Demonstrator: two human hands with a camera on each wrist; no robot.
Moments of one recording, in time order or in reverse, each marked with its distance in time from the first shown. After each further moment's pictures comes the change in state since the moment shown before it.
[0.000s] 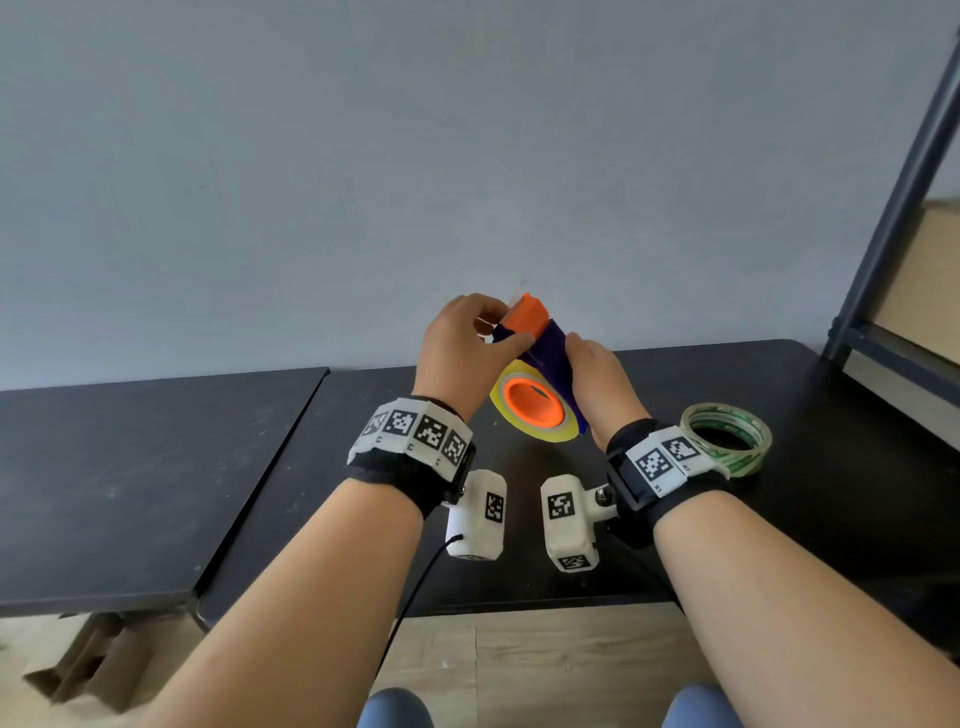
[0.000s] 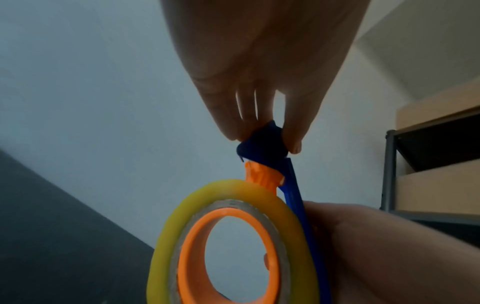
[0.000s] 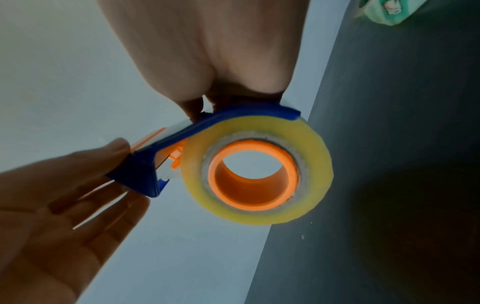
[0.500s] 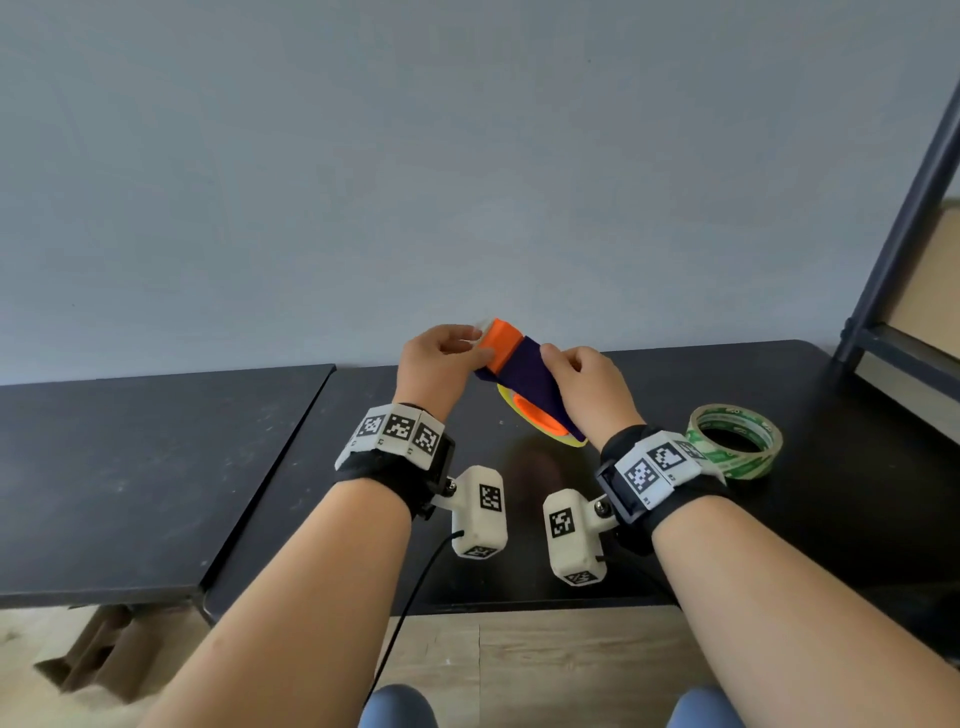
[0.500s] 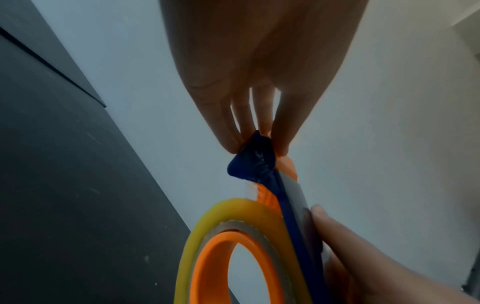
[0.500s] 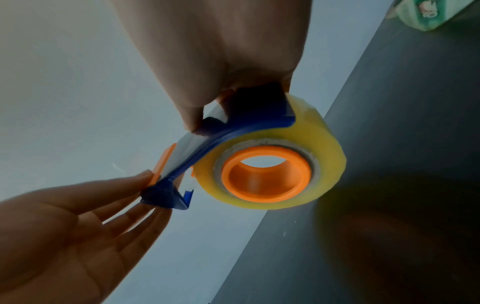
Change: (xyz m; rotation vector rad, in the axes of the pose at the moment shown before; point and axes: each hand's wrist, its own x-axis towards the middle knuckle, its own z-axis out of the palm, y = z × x) left_hand 0.000 -0.037 -0.010 -0.269 -0.035 -0.372; right_hand 0.003 0.015 0.006 -0.344 0.017 -0.146
